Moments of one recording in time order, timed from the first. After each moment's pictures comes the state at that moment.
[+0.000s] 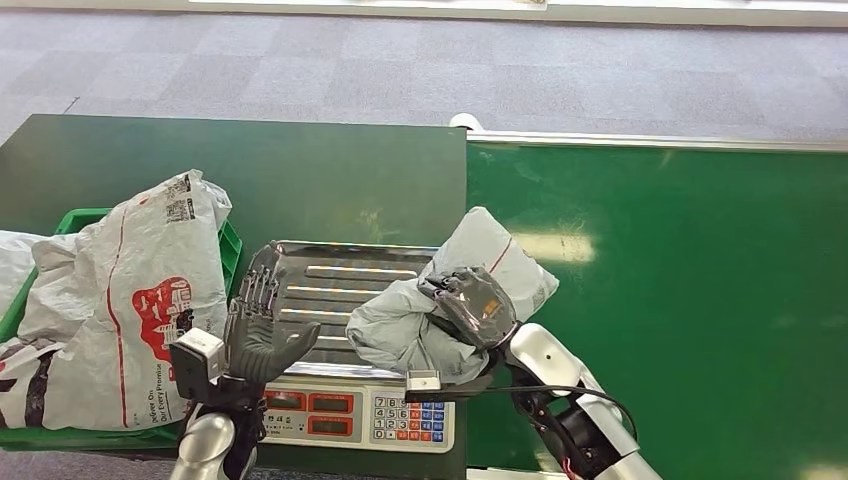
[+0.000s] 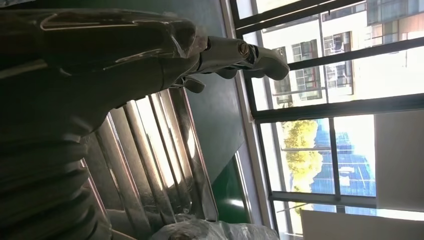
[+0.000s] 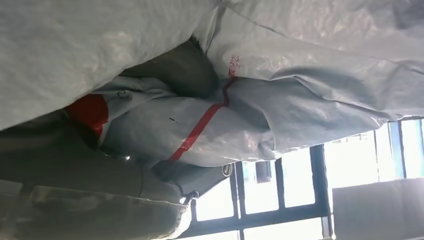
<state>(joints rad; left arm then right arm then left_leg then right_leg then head) -0.08 -0.16 -0.11 -1.39 -0.10 0.00 -0.58 -0.45 -0.03 0.71 -1.02 1.10 -0.35 -0.44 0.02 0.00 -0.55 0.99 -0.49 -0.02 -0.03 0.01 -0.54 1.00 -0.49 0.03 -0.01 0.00</state>
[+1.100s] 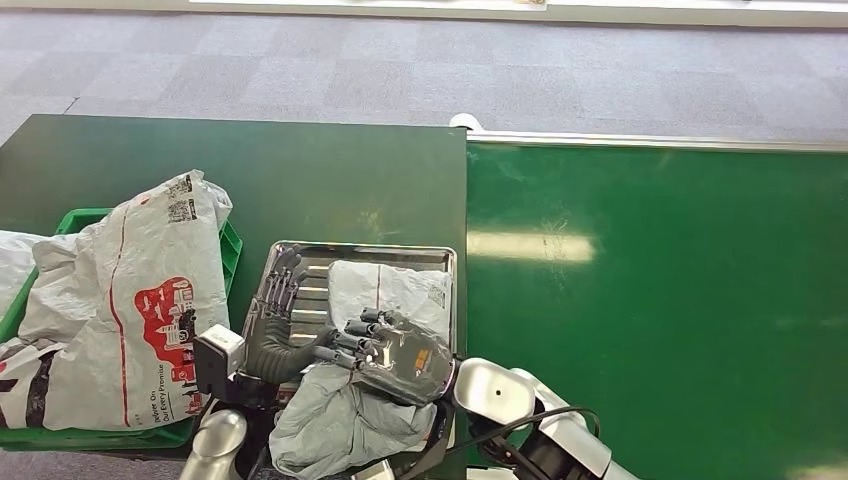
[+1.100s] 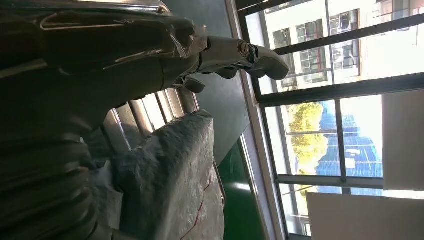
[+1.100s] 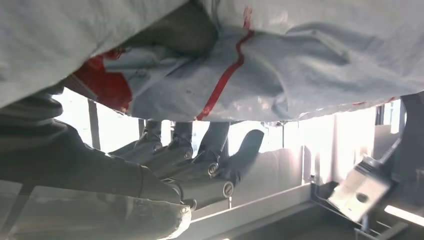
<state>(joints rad) -0.11 -0.16 -0.14 -1.33 -0.11 -0.02 -0.58 -0.48 -0.06 1.04 -1.22 1.07 -0.32 -0.43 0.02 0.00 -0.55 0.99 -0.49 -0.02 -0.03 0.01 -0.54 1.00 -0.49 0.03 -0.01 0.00</state>
